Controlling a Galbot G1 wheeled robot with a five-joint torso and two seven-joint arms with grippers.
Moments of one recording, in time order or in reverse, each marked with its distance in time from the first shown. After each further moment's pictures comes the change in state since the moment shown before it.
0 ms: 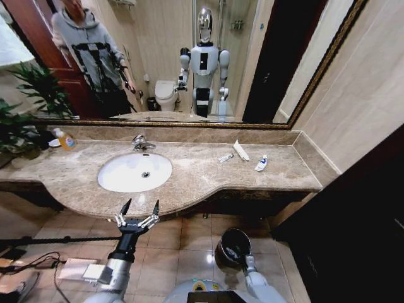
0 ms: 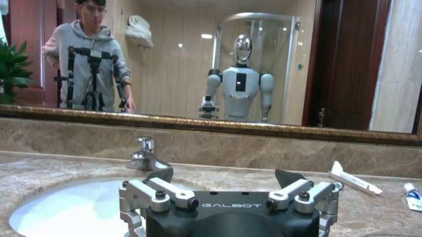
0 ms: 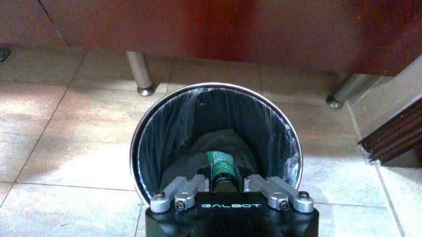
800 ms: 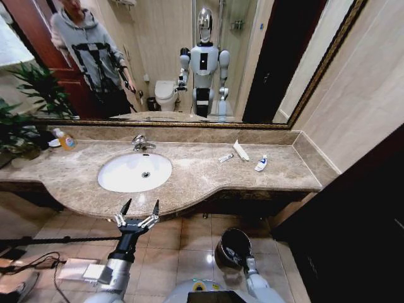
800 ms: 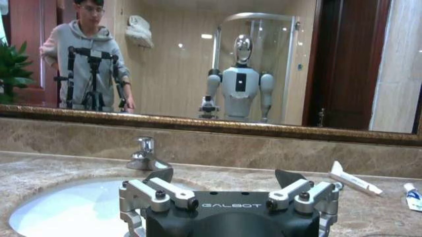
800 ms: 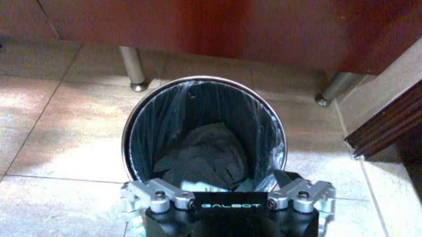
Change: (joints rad) left arm 0.000 0.000 0.000 0.000 0.000 0.000 0.000; right arm -0.073 -0.007 0.013 0.086 -0.014 -0.005 0.027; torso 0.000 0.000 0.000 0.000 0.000
